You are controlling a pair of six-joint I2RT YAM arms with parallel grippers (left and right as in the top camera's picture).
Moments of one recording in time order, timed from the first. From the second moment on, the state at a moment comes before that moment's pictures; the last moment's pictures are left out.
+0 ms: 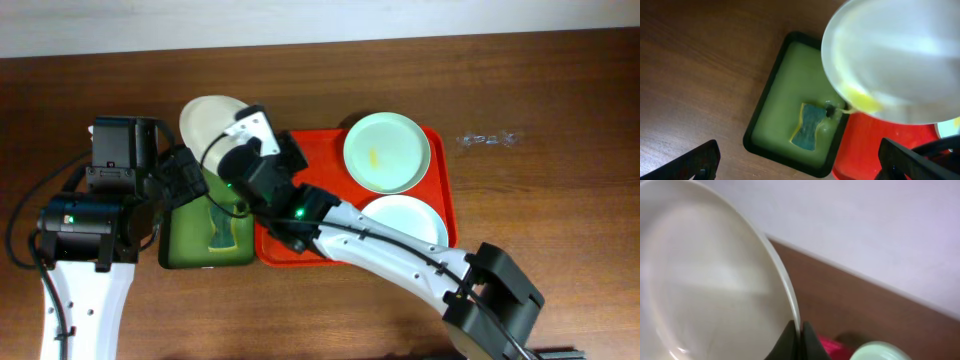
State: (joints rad) left arm -0.10 1.25 1.46 -1.22 -0.21 -0.44; right arm 0.95 1.88 1.47 -0.07 0.80 0.01
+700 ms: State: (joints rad) left arm -0.10 1.25 1.46 -1.22 -0.21 -0.44; right arm 0.98 1.88 1.47 0.26 0.99 -0.47
